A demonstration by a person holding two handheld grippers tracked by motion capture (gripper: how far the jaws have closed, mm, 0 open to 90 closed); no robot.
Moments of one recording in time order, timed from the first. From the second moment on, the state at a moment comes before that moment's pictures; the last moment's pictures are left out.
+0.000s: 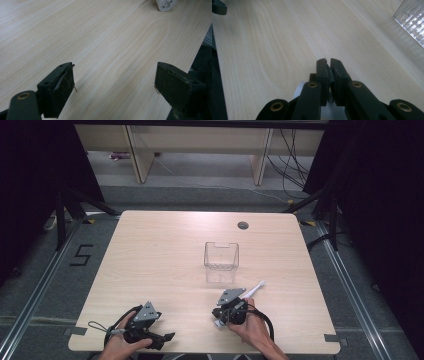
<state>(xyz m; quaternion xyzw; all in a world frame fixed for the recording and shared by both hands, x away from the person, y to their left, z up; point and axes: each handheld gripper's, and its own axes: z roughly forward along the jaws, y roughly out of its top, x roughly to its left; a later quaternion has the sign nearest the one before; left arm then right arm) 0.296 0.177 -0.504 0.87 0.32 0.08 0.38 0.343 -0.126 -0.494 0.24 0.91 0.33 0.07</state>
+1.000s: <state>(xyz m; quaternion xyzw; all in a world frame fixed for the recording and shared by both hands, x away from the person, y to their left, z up) 0.297 0.178 -0.504 0.87 0.31 0.09 0.37 0.326 -0.159 -0.493 0.25 0.92 0.30 0.07</state>
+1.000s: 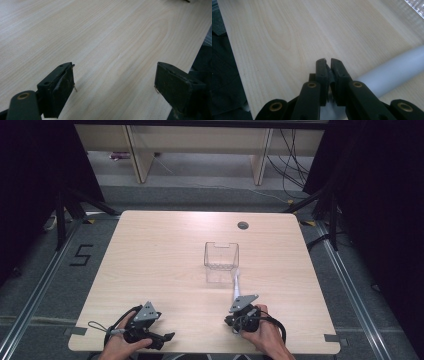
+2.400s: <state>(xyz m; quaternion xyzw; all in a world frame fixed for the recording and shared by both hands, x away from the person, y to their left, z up) 0.296 0.176 -0.505 0.87 0.32 0.08 0.38 0.314 -0.242 -0.483 0.34 0.89 0.29 0.09</state>
